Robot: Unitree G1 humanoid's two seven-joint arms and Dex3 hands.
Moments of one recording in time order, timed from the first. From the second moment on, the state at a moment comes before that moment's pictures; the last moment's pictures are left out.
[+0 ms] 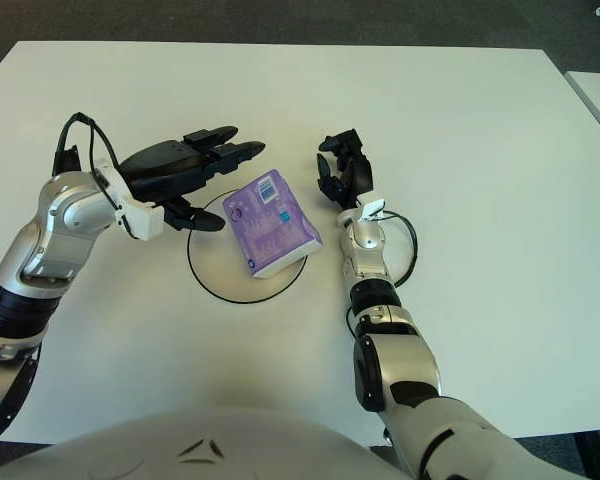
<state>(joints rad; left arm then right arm) -0.44 0.54 -0.24 -0.33 0.51 -0.13 -0.70 -0.52 -0.02 -0.12 0.85 0.05 -0.60 0.03</state>
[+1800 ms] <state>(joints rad) -0.44 0.21 0.25 -0.08 -0.03 -0.04 -0.18 -0.53 -0.03 -0.11 0.85 0.05 -0.60 0.02</state>
